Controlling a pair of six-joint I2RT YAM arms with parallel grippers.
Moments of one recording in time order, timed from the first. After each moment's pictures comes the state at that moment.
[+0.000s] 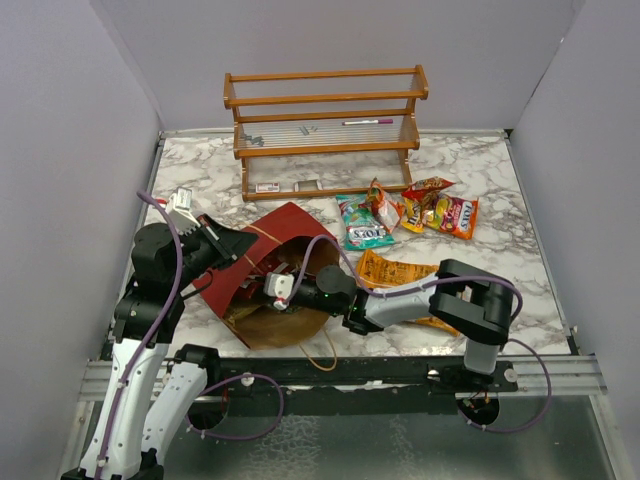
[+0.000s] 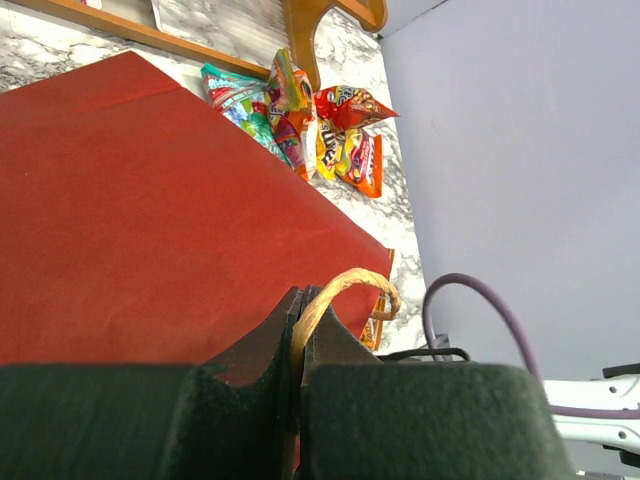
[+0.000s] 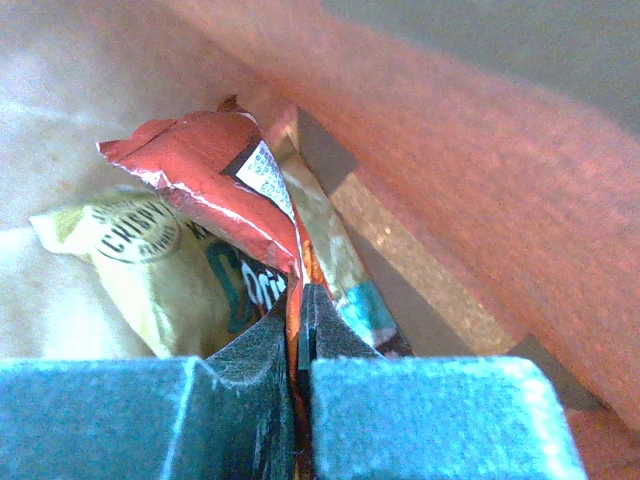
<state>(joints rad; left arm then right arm) -0.17 0.60 0.86 -0.53 0.42 -0.83 1.22 1.85 0.86 0.98 -0.08 -0.53</state>
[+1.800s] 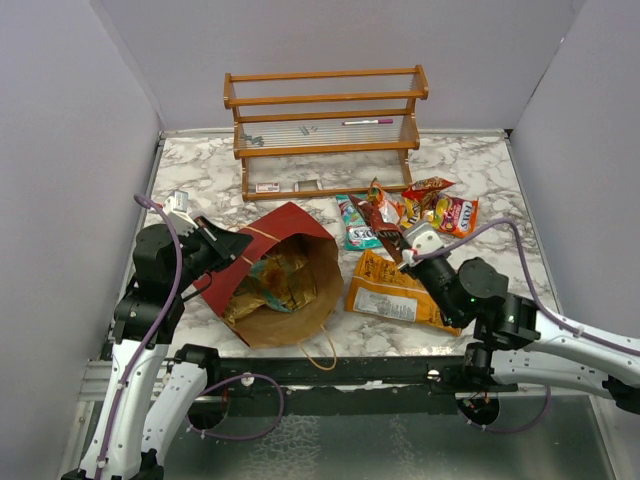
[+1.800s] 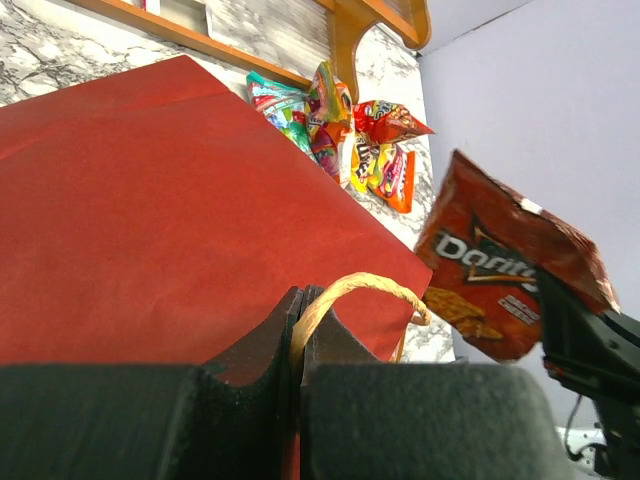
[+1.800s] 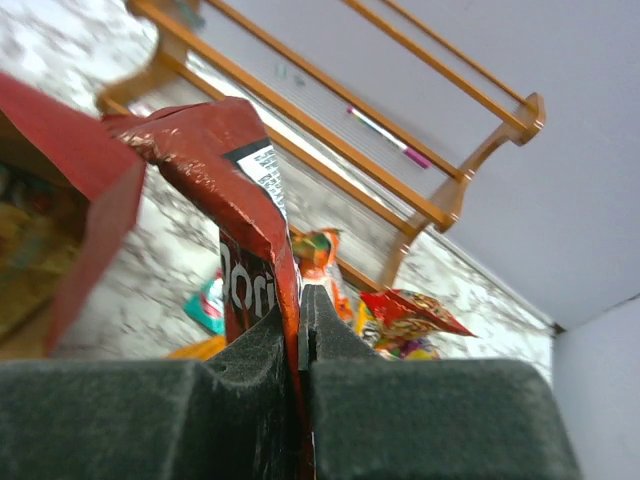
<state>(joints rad) -0.17 0.60 0.86 -0.58 0.32 -0.82 1.20 0.72 0.74 0.00 0.74 -0.50</state>
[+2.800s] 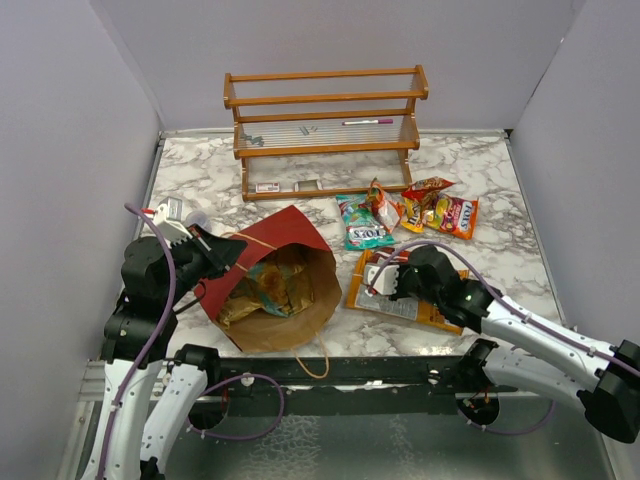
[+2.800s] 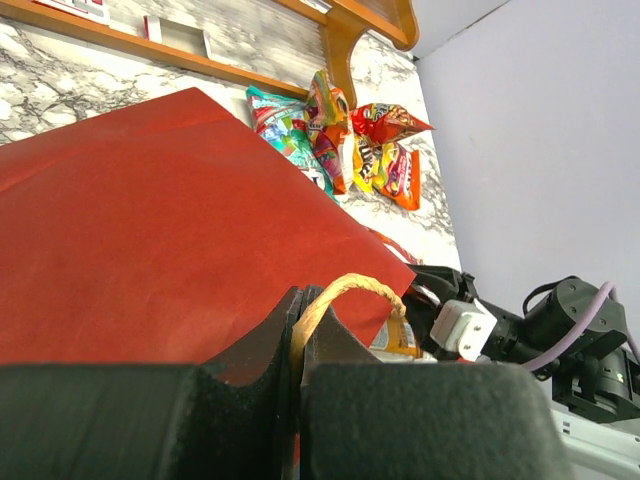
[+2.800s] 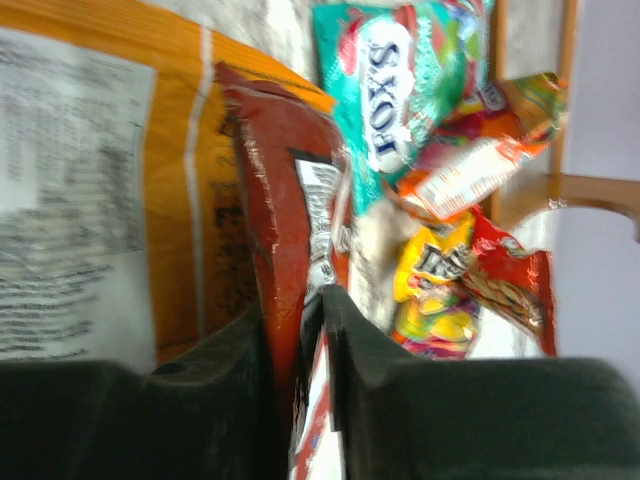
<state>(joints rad) -0.17 0.52 0.89 -0.65 0.32 -0.73 0.79 0.91 0.53 -0.28 0.10 -0.93</state>
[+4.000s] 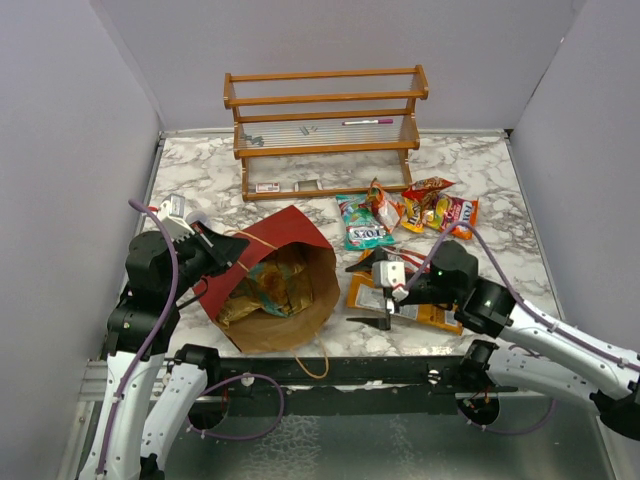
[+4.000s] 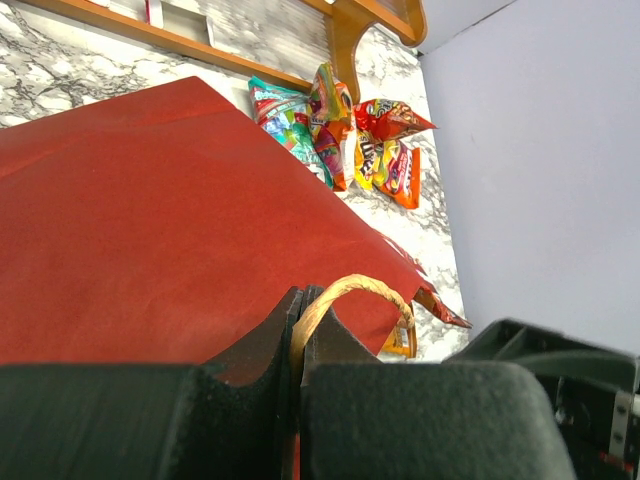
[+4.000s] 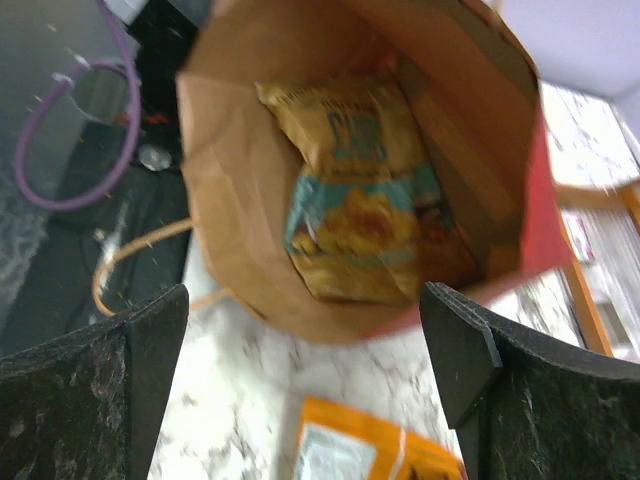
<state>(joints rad) -0.17 0.55 0.89 -0.64 0.32 -0.77 1.00 0.85 0.68 -0.03 -0.55 -0.42</state>
